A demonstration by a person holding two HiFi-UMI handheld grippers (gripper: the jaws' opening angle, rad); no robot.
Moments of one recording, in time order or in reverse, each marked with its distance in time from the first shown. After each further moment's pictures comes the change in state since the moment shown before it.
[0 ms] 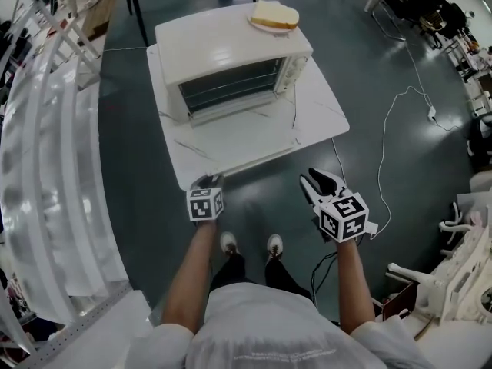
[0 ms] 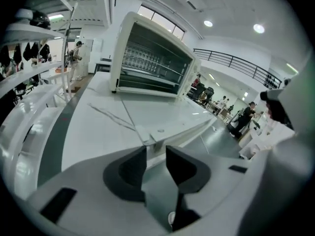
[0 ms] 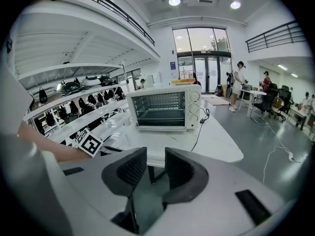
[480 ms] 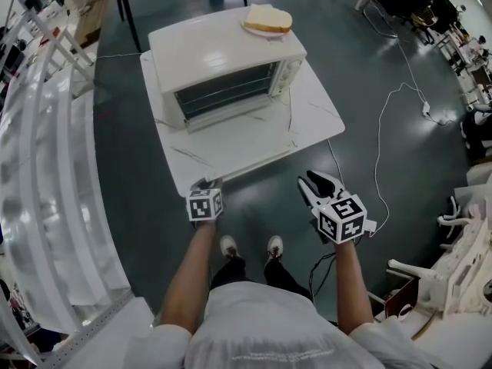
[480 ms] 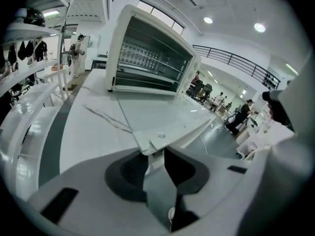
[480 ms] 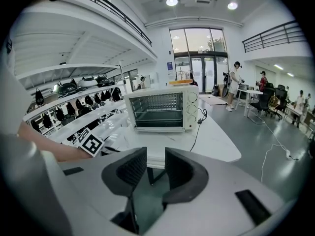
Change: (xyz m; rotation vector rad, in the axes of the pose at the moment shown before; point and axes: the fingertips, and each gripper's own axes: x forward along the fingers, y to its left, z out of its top) left arm 0.004 -0.001 0.007 0.004 0.044 -0.023; right arm -0.002 0.001 0.005 0.019 -0.003 -0.031
